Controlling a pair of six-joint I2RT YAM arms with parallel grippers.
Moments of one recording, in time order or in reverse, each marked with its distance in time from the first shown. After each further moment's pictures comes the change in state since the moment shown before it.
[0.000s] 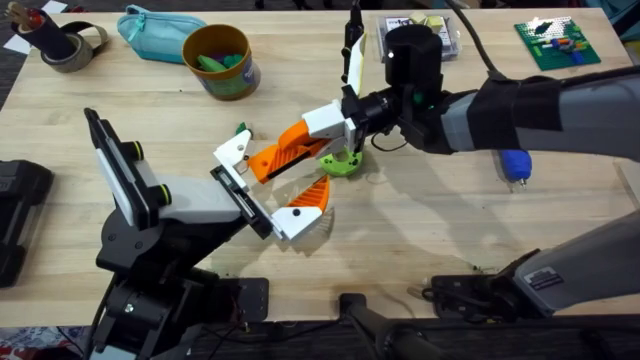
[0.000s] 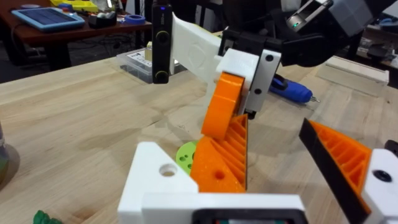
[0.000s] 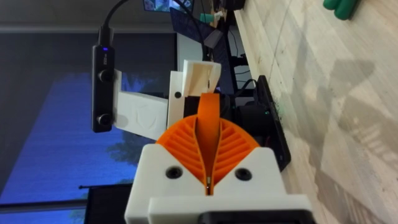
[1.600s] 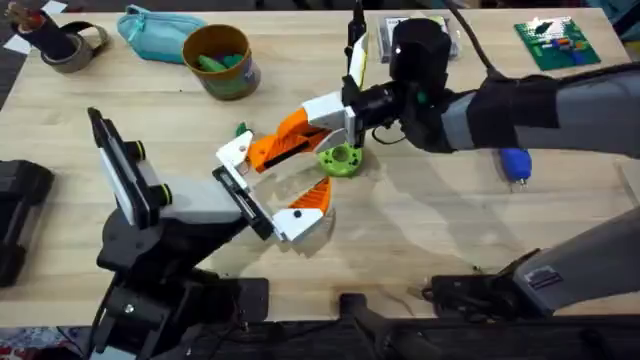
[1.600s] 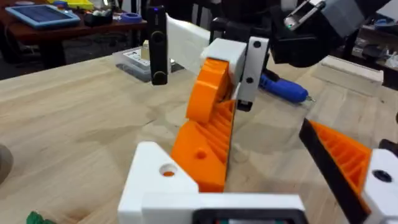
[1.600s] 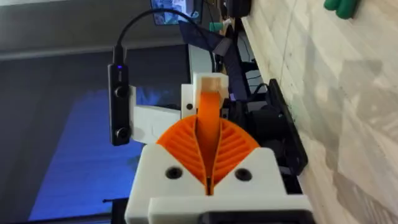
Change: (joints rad) left arm 0.004 0.006 0.011 -0.010 0.011 -0.004; right arm -0.017 0.011 -0.002 0.131 0.009 0.213
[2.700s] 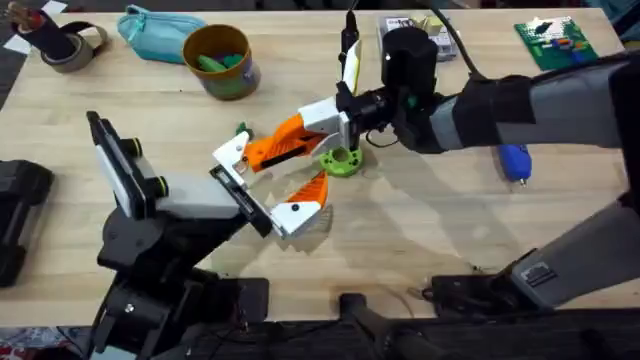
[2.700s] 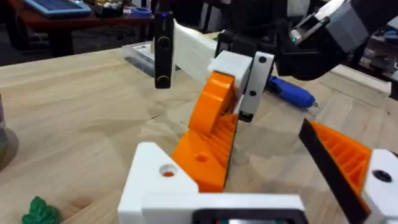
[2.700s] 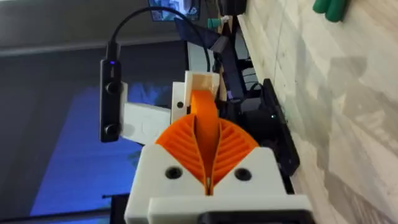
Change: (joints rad) left arm 0.008 0.008 0.000 -0.003 -0.032 -0.049; right arm 0.015 0.066 0.013 0.021 -0.006 -0.027
